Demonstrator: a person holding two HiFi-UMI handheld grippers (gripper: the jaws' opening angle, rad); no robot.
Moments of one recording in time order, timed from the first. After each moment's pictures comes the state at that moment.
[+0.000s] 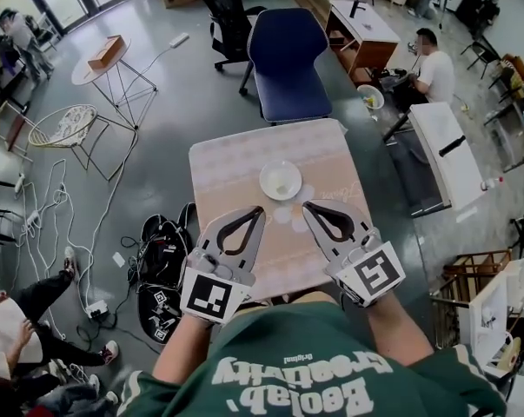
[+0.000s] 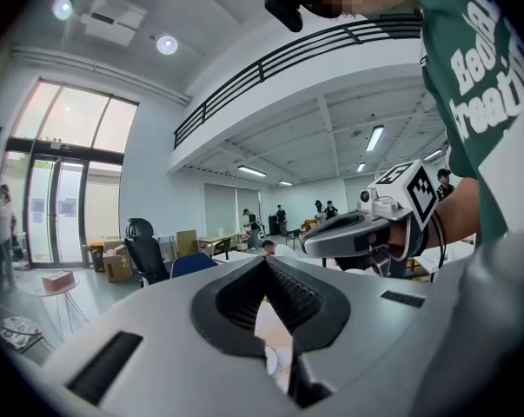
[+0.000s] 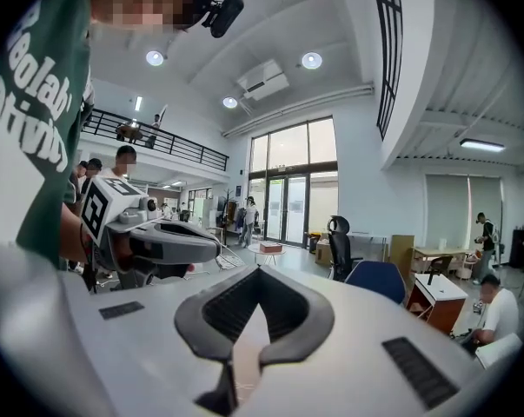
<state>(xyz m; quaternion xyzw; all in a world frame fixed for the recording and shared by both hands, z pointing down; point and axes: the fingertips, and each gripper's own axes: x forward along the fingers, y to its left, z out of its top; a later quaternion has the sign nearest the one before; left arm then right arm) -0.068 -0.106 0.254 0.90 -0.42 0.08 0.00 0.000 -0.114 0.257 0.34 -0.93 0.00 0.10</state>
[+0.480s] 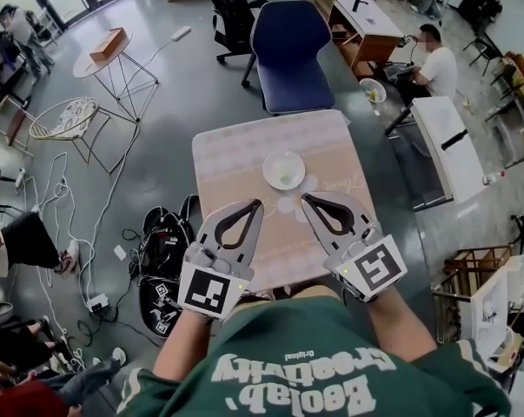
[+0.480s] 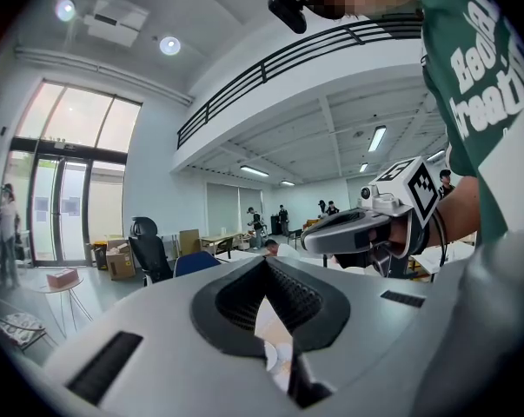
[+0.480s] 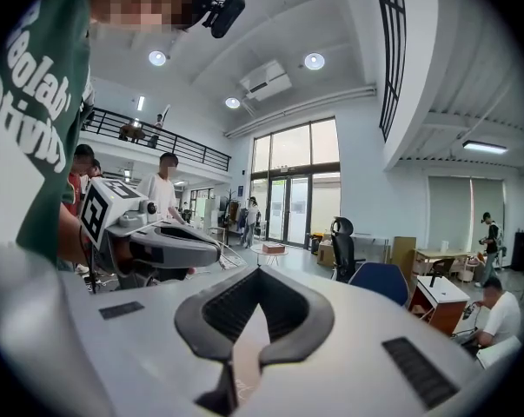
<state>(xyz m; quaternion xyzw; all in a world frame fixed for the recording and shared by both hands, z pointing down) -0.083 -0.092 0.256 0.90 -0.43 0.08 0.01 -0.016 -0.100 0.253 0.33 -0.94 -0.01 0.10</state>
